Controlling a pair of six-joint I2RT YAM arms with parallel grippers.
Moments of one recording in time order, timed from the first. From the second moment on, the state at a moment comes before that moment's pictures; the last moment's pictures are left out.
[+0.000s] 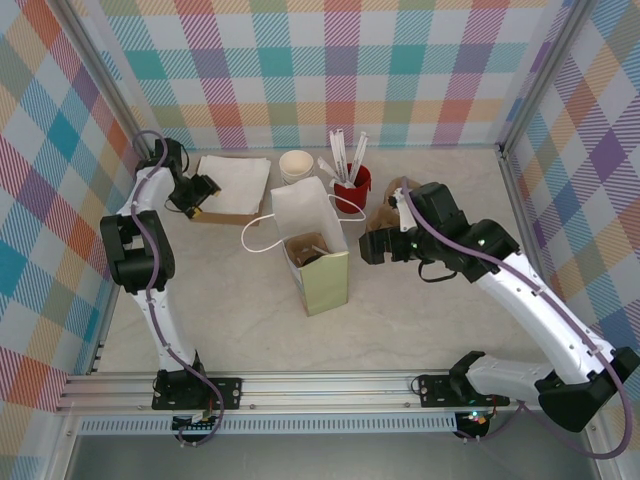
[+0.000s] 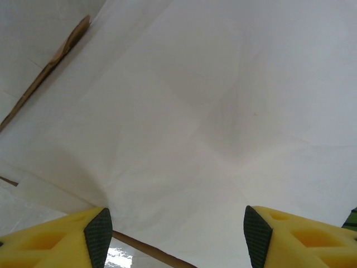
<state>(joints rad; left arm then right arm) 0.16 2.11 1.78 -0.85 0.25 -0.59 0.66 1.15 1.32 -1.01 -0.04 0.36</state>
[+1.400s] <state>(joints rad) 0.09 2.23 1.93 -0.97 0.04 -0.49 0.66 1.22 1.32 -1.00 -0.06 0.36</state>
